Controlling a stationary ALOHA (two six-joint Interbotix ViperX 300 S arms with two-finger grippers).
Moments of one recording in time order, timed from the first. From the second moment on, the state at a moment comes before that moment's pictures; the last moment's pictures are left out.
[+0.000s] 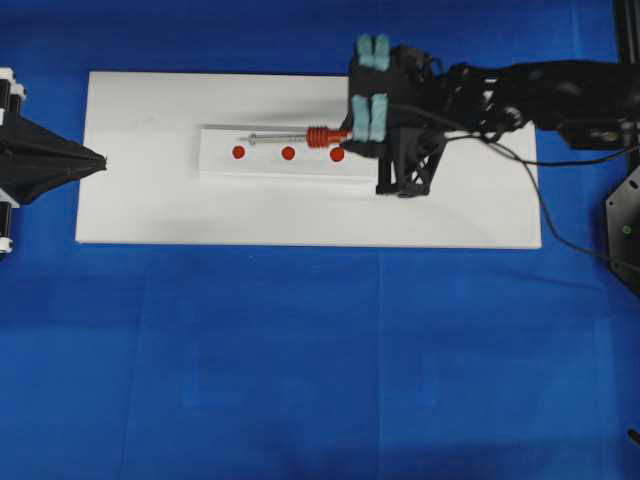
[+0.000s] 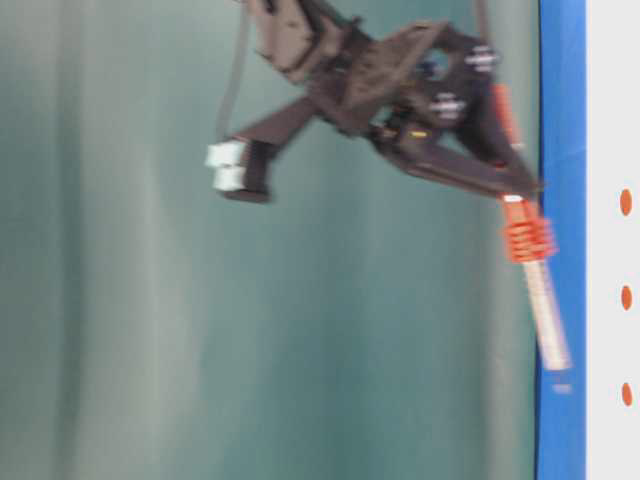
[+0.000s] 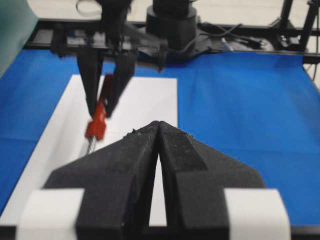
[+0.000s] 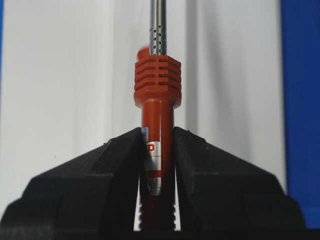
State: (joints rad) left arm 0.02 -1.01 1.27 0.00 -0.30 -0.01; right arm -0.25 -0.06 0.60 0.31 0.22 -0.37
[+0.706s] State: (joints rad) left arm 0.02 -1.01 1.27 0.00 -0.30 -0.01; right arm -0.26 -0.20 0.64 0.31 0.30 -0.37
